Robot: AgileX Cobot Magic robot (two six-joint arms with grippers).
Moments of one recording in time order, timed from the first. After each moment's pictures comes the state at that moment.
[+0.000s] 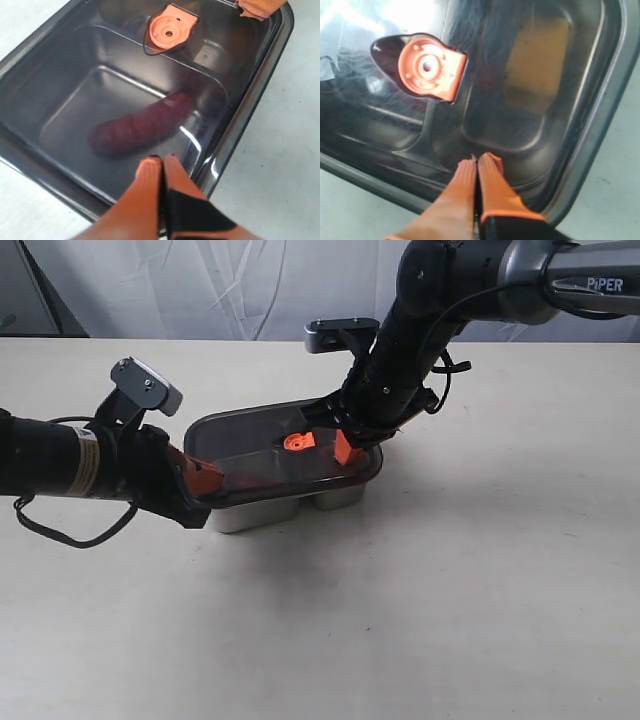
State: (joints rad) left arm -0.13 1.68 -0.69 1.43 -0.49 -1.12; right arm 0.48 2.08 -1.56 0.32 0.93 -0.21
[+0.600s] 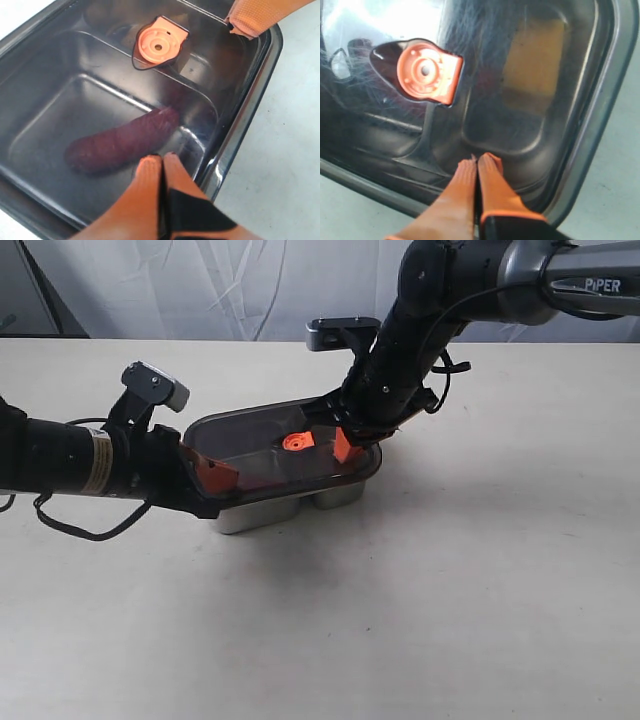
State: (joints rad) left arm -0.13 1.77 -0.71 1.38 -0.55 -1.14; right arm 0.48 2.09 -1.56 0.33 0.92 -0.20
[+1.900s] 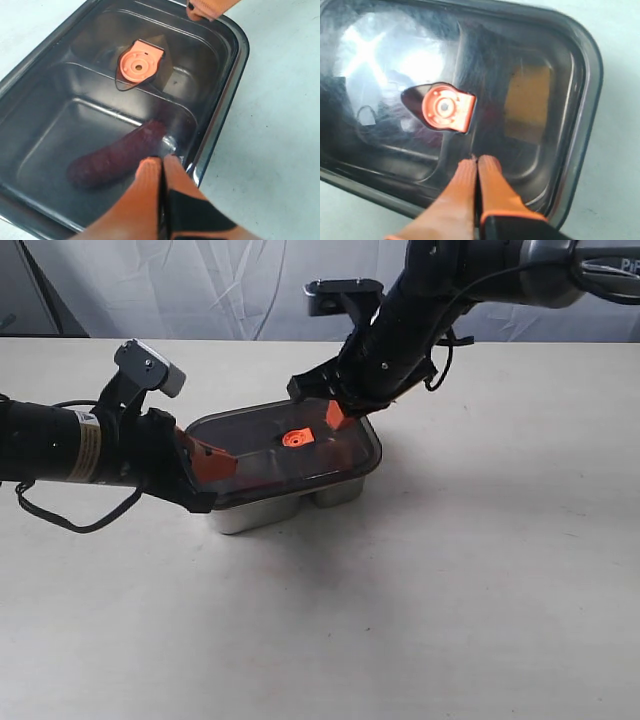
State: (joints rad) left arm -0.13 1.66 -0.73 1.47 -0.57 -1.19; right arm 0.48 2.00 -1.54 0.34 0.82 -0.20
